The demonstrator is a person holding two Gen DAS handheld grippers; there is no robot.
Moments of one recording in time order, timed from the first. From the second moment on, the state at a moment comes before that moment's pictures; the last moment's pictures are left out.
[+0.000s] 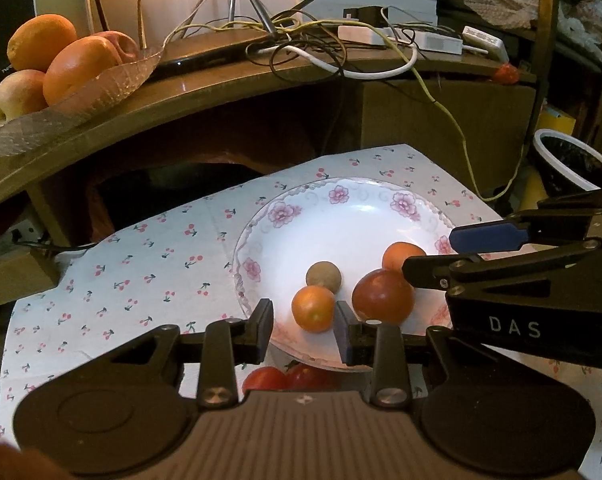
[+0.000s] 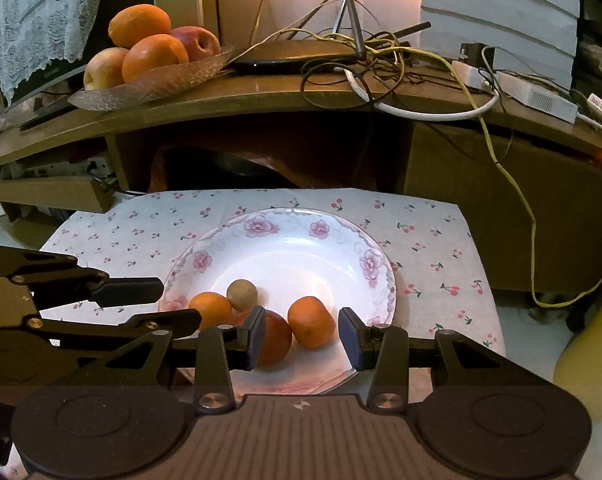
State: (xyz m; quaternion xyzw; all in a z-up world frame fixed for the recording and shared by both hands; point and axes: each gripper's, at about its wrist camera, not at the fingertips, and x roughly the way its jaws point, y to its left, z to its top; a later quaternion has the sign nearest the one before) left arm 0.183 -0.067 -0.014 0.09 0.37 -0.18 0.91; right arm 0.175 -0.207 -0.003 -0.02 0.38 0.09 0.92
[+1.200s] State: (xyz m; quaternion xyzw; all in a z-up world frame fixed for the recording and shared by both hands) left arm 0.133 -0.026 -0.022 0.13 0.40 -0.17 0.89; right arm 0.131 -0.167 -0.006 -0.04 0.41 0.17 0.90
